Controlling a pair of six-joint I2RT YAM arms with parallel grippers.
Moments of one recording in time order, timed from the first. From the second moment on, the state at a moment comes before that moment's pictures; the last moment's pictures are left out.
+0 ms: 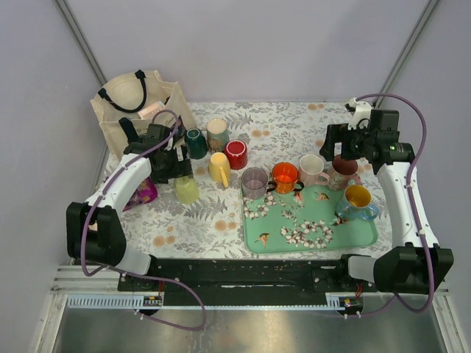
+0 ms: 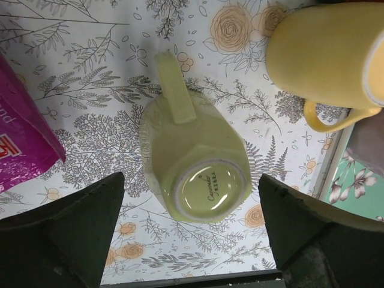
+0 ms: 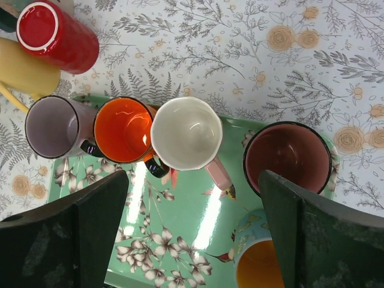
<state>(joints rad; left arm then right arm) -0.18 1.44 1.14 -0.78 0.05 -0.38 -0.05 1.27 1.28 -0.72 -0.37 -0.08</state>
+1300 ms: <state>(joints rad) -0.29 1.38 1.03 -1.06 0.48 0.66 0.08 1.24 1.18 -0.73 -0.73 -0.24</state>
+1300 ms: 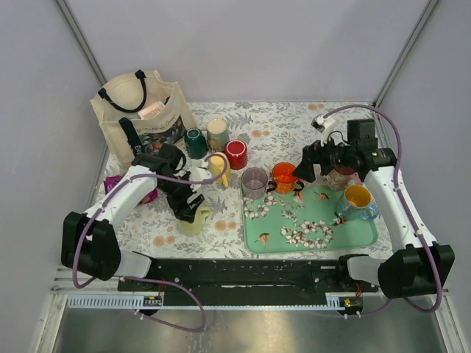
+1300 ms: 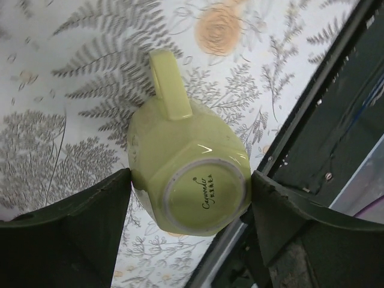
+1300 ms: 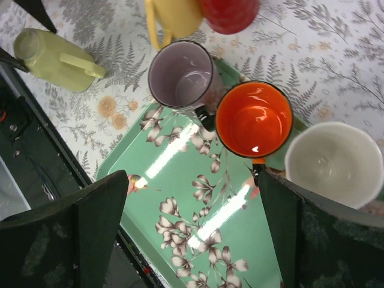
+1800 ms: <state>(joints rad) -0.48 1.15 0.95 -1.03 0.47 0.89 0.14 1.22 1.13 -0.71 -0.80 -0.41</state>
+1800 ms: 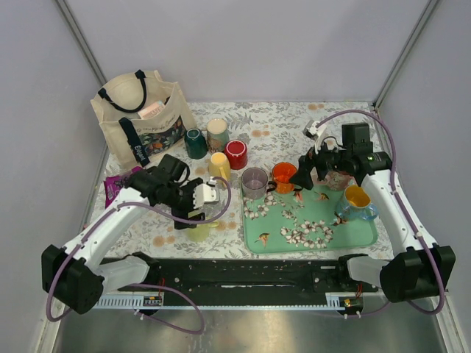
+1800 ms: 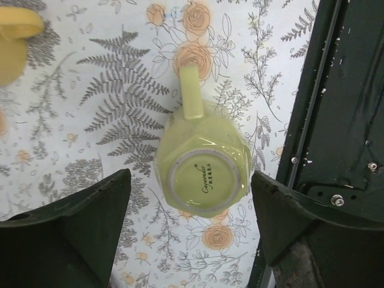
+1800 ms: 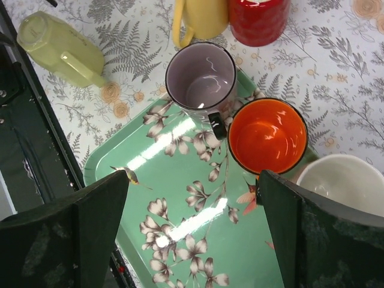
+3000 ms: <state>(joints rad) -0.16 0.78 1.06 -0.81 0.31 0.16 0.96 1.94 1.47 -0.63 -0.61 -0.68</state>
